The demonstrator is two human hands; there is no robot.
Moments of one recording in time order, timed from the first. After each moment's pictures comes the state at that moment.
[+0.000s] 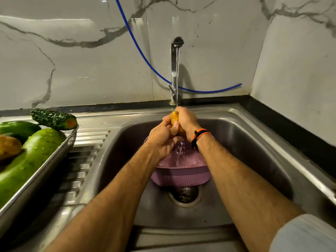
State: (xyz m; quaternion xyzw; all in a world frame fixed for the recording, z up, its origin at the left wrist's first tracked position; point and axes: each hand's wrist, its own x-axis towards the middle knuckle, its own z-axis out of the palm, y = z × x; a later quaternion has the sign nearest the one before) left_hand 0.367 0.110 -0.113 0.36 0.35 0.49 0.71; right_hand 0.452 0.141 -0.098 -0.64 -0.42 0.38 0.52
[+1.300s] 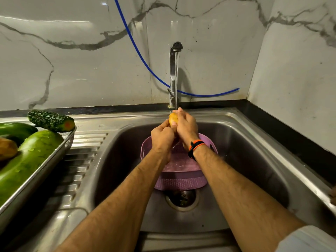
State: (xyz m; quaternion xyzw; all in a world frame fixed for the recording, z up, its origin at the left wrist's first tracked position) left_hand 0.383 0.109 -0.120 0.39 0.42 0.56 0.60; right_hand 0.452 0.137 -0.113 -0.61 -0.44 0.30 0.58
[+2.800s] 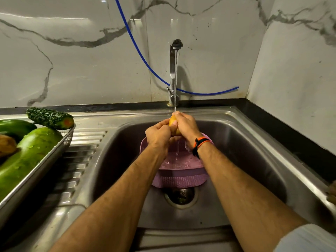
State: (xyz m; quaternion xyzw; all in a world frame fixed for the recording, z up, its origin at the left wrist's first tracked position) left_hand 0.379 0.113 -0.115 0.34 0.46 0.56 0.60; right_hand 0.458 0.133 -0.111 -0.61 -0.45 0.38 0.53
